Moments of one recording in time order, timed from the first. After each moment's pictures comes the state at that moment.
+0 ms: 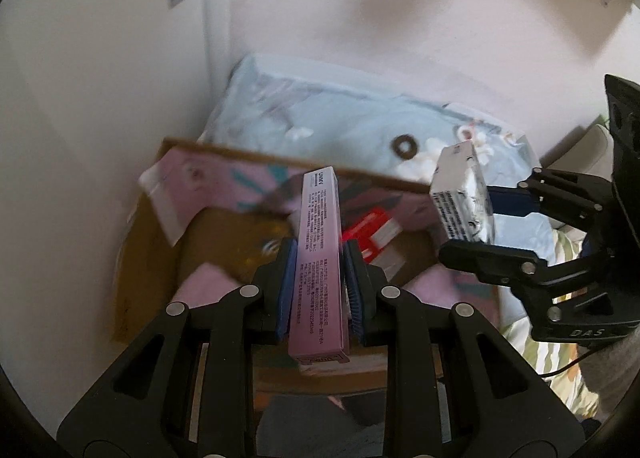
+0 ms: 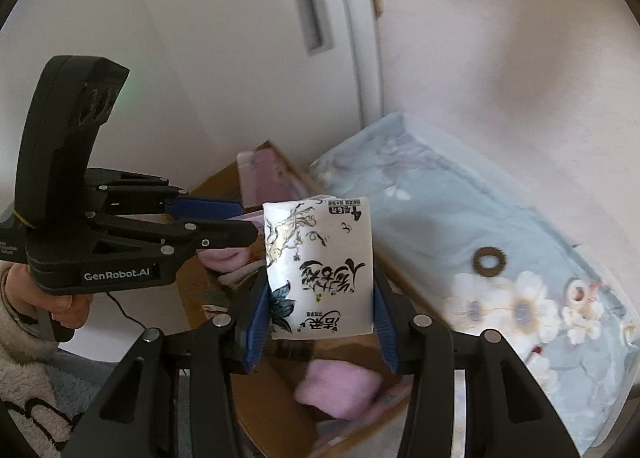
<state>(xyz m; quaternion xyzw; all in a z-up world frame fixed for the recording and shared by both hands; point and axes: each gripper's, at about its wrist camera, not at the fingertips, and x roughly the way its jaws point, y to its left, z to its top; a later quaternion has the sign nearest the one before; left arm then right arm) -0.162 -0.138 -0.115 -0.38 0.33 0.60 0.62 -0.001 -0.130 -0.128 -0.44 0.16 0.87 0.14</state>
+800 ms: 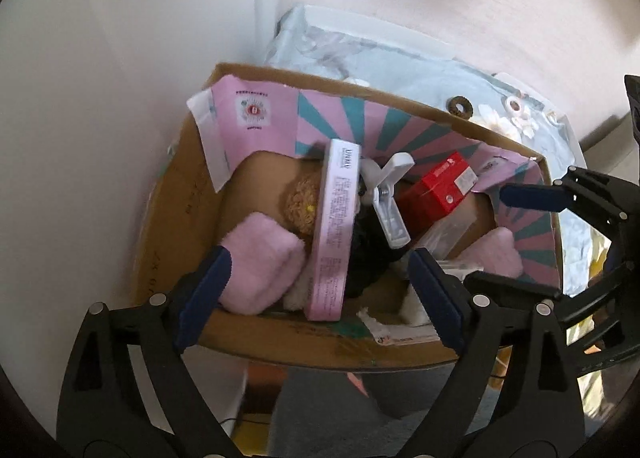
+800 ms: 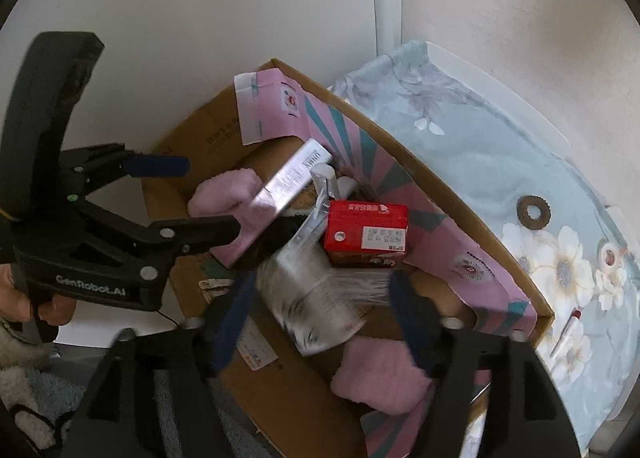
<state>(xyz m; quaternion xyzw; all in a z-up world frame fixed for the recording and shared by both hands) -0.190 -0.158 -0.143 -0.40 0.36 0.62 0.56 -0.026 -0.163 -0.177 -0.52 0.18 0.82 0.15</state>
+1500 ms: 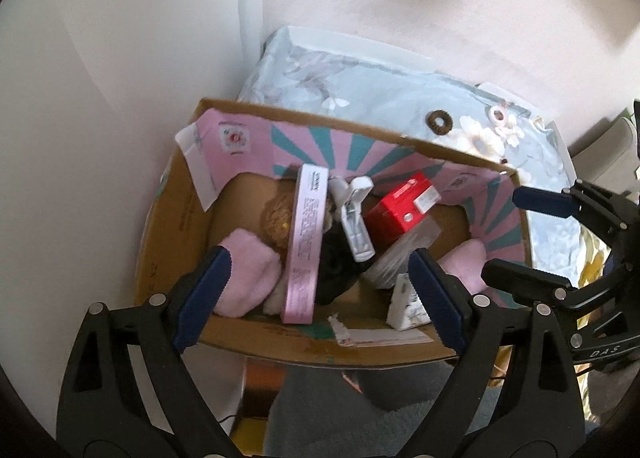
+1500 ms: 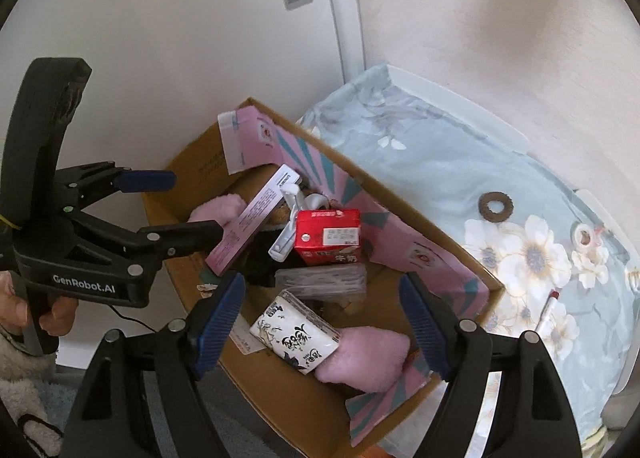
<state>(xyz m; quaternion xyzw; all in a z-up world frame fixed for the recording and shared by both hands) -0.167 -0.151 -0.112 -0.39 0.35 0.62 0.58 0.012 -0.154 -0.149 -0.47 0.20 0.84 0.20</state>
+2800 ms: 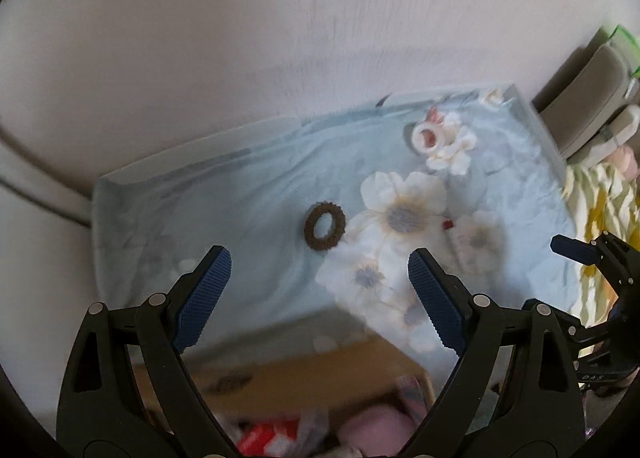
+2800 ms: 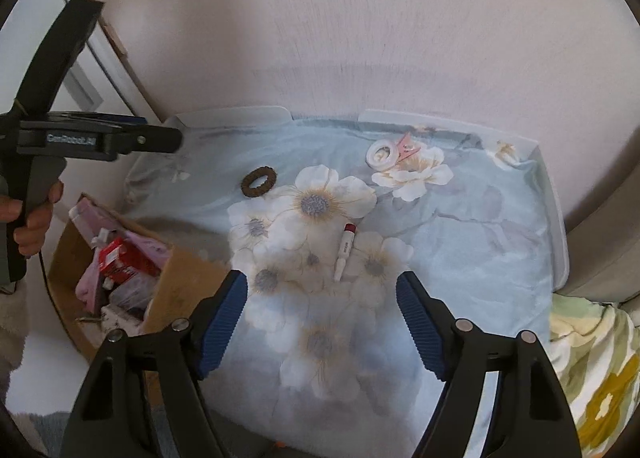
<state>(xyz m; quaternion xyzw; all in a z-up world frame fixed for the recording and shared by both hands) 0.005 0.063 -0.140 -0.31 0.48 0.50 0.64 0.196 -0.052 -0.155 -0.39 0.30 0.77 0.41</state>
